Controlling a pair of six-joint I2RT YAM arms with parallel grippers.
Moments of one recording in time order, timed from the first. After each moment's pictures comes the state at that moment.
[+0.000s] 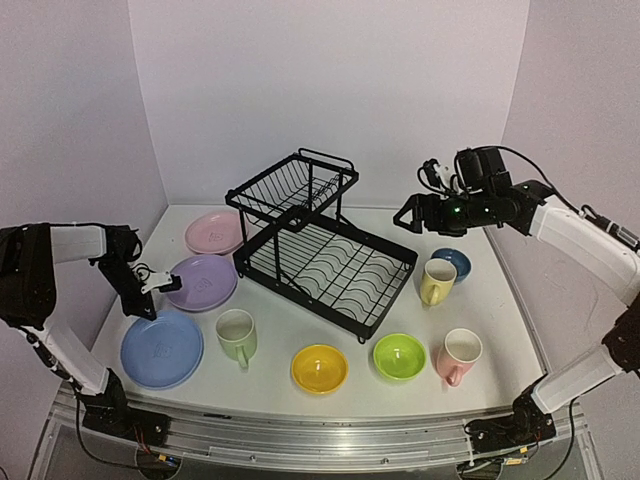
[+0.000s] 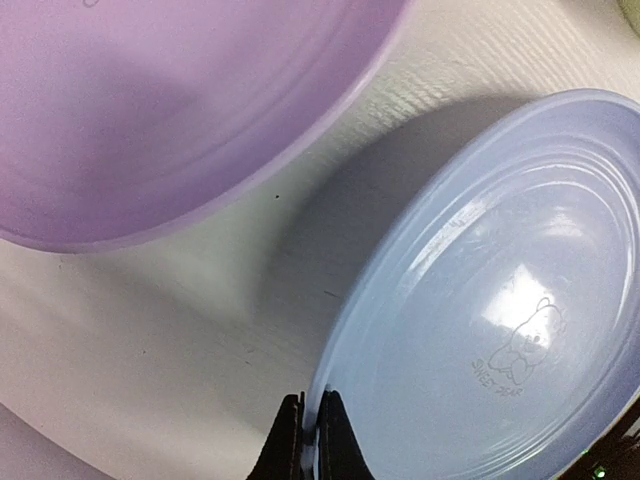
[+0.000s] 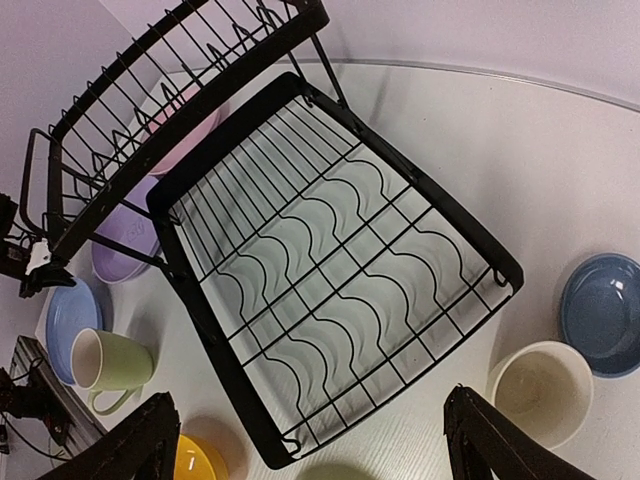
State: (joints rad) left arm 0.08 1.59 0.94 -0.84 0.16 1.10; right arm 0.49 1.41 1.34 -0.60 -0.19 0.33
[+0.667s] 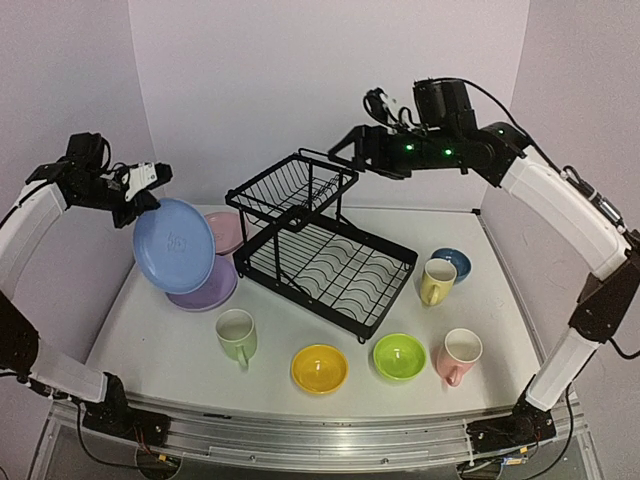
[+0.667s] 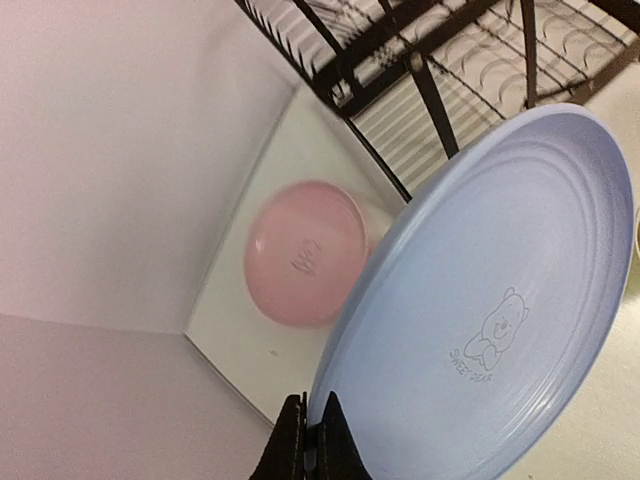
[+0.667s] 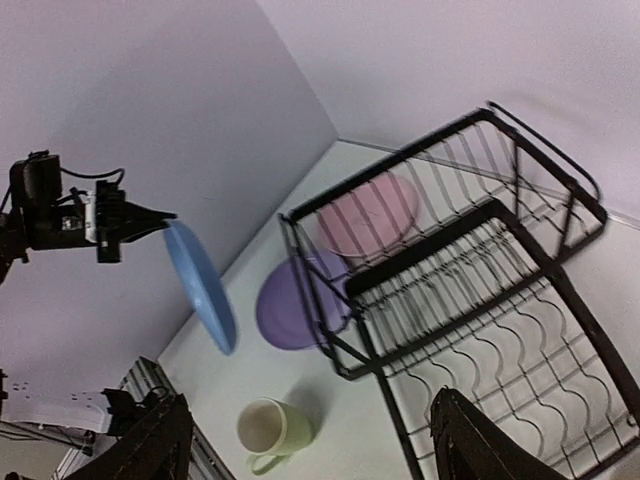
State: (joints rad) left arm 0.00 1.30 1.40 -0.84 0.44 1.12; right arm 0.75 1.69 1.95 -0.68 -0.19 0.43
